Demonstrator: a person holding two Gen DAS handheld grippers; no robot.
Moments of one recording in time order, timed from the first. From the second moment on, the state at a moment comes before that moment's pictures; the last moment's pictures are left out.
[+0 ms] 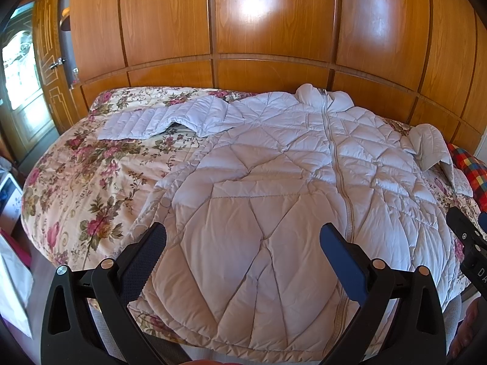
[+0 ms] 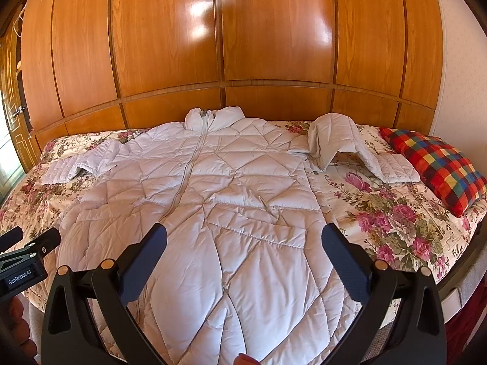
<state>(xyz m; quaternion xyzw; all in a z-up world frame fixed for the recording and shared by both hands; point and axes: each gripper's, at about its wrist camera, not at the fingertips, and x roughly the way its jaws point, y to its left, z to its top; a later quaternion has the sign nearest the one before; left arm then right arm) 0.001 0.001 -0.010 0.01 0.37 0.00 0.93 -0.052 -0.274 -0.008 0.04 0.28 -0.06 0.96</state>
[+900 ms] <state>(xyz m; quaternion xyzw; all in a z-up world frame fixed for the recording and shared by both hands) 0.006 -0.002 -0.014 0.00 0.37 -0.01 0.93 -0.048 -0.279 -0.009 0.06 0.28 -0.04 0.96</state>
